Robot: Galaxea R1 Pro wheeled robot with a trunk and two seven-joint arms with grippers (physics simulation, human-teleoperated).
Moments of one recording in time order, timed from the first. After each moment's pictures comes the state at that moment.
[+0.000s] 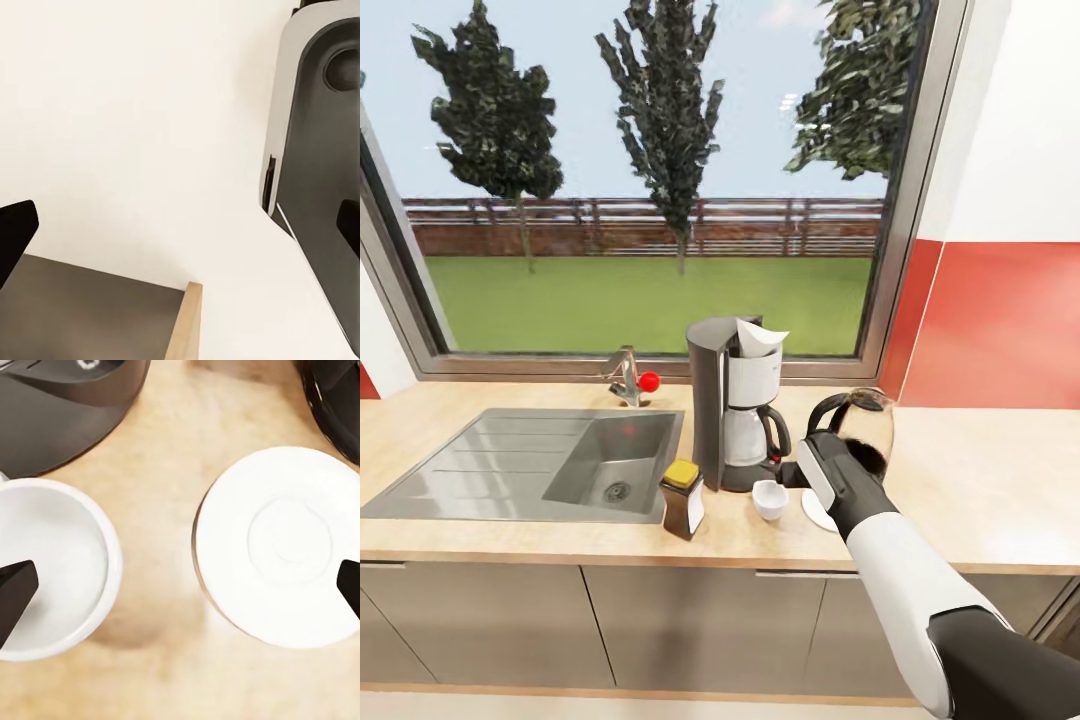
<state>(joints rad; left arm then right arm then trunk) -0.12 0.10 -0.12 -0.07 0.12 0.21 0.19 -0.95 0.12 0.12 -0.71 -0.25 0.98 -0.37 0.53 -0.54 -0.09</state>
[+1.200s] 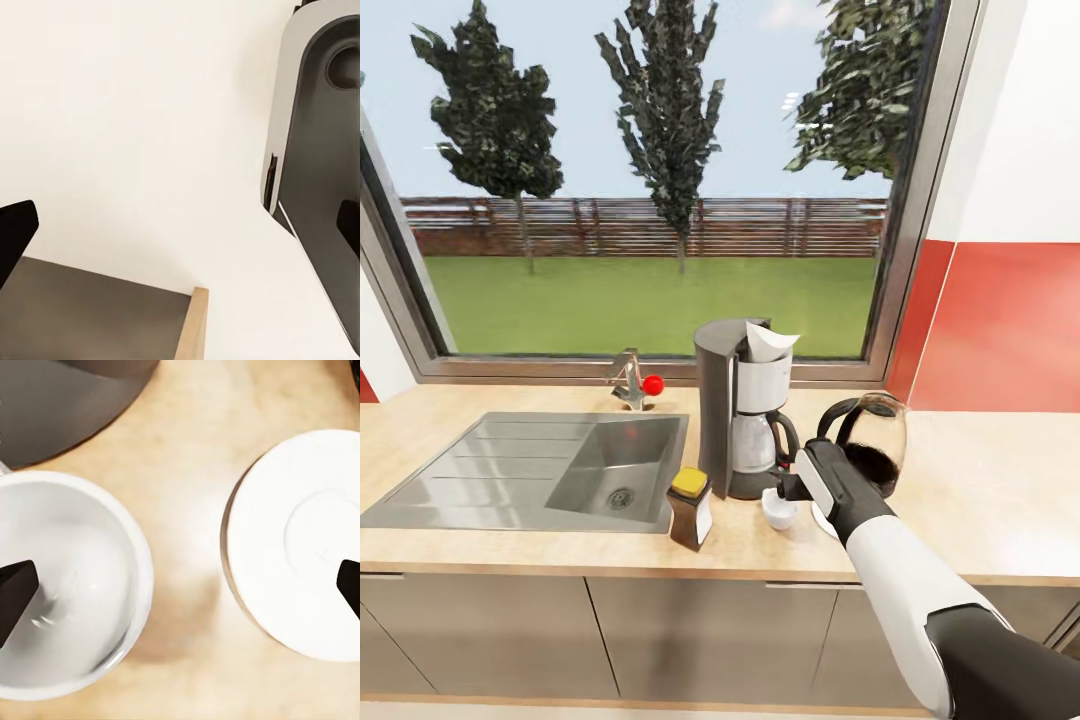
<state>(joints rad) -0.12 0.10 -0.12 -0.07 0.12 0.21 0.19 -0.95 0.11 0.12 -0.64 -0.25 0.98 -0.37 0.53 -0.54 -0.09</state>
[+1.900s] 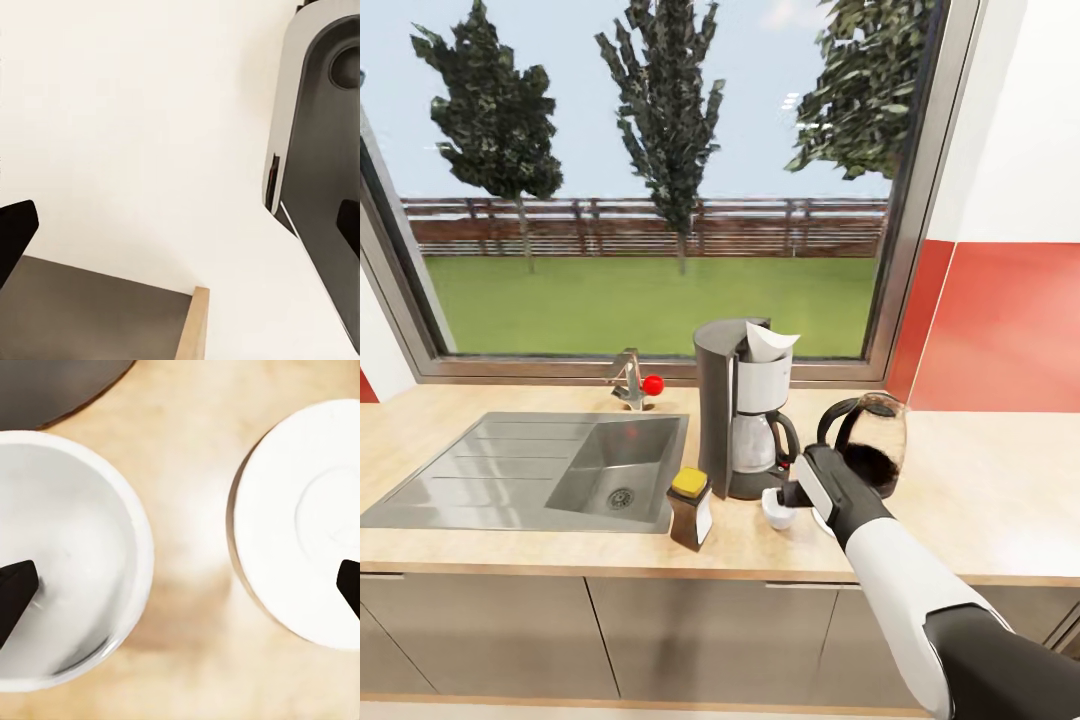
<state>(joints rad) -0.12 0.10 -0.12 -0.07 0.12 0.21 0.19 -0.94 0.12 0.12 -0.60 -0.25 0.98 -0.36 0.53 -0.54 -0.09</state>
